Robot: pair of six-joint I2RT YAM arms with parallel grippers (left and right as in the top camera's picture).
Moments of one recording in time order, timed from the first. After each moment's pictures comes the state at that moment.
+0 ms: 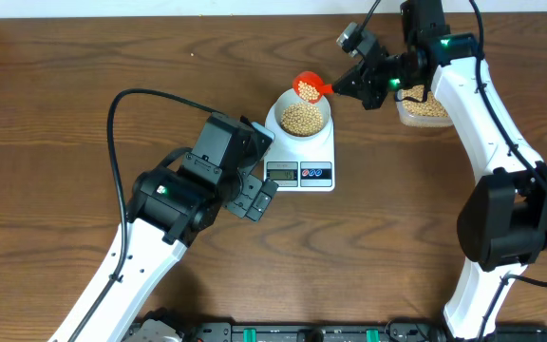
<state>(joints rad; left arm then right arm) -0.52 1.23 1.23 -1.05 -0.05 0.09 0.18 2.03 1.82 -0.90 -0.77 -0.55</state>
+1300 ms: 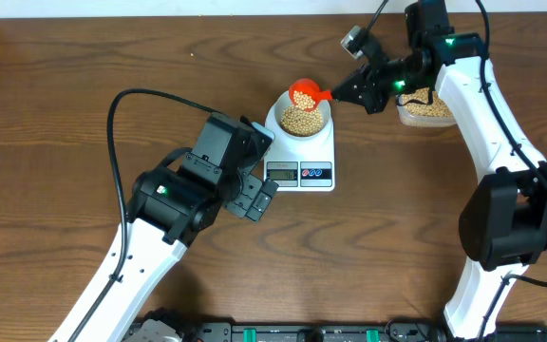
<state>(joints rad) -0.52 1.23 1.23 -1.05 -0.05 0.09 0.16 2.03 1.82 -0.96 -0.85 -0.56</state>
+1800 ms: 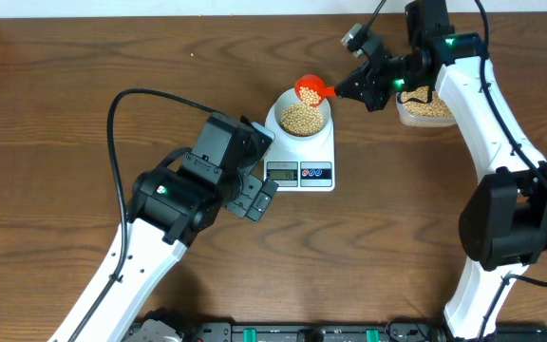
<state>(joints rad) -0.52 1.23 1.23 -1.05 -0.05 0.09 0.16 2.03 1.82 -0.94 -0.79 -0.56</state>
